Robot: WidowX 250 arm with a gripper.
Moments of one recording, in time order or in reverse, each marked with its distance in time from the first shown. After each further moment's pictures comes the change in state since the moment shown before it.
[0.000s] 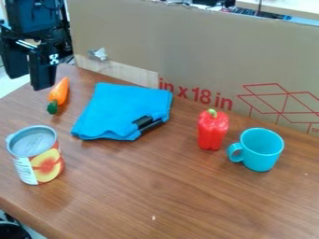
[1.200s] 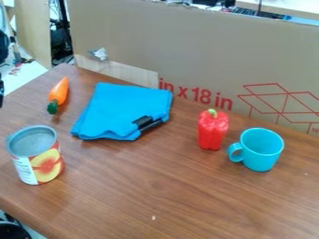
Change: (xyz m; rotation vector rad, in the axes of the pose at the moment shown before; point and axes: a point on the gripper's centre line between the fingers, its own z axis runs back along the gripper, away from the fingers) arm -0.022 0.104 -0.060 0.175 -0.015 0.035
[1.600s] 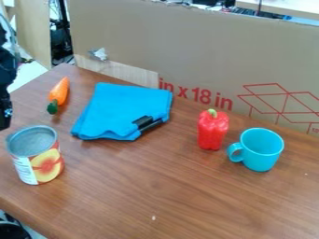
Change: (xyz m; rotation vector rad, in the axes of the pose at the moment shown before) arm 0.002 -0.018 -0.028 -0.048 0.040 -0.014
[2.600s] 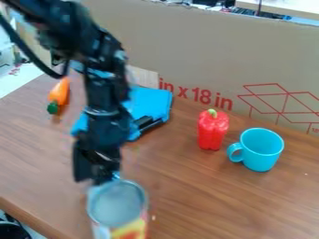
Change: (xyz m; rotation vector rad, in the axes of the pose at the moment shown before) arm 0.020 -0.206 -0.004 -0.243 0.151 -0.299
